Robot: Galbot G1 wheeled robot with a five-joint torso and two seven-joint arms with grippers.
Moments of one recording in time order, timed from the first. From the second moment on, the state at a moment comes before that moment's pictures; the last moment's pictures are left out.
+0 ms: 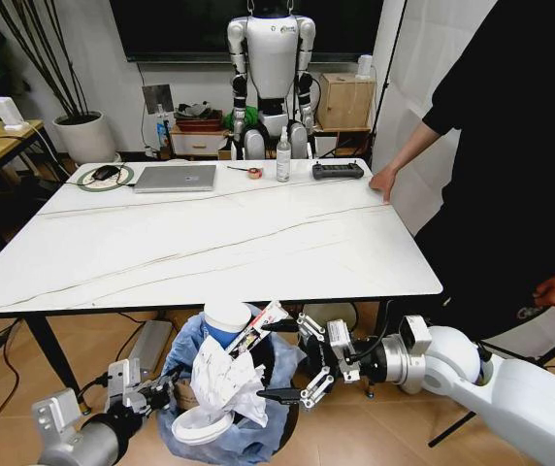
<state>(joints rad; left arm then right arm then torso) 1.97 -0.98 -0.75 -2.50 -1.20 0.48 -0.39 -0.77 0.56 -0.31 2.03 0.91 0.14 -0.77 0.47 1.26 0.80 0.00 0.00</state>
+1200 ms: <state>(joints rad) 2.00 -1.01 -0.75 -2.50 -1.14 0.47 -0.38 -0.81 0.48 -0.06 1.84 0.87 0.19 -0.61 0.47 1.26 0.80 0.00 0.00</state>
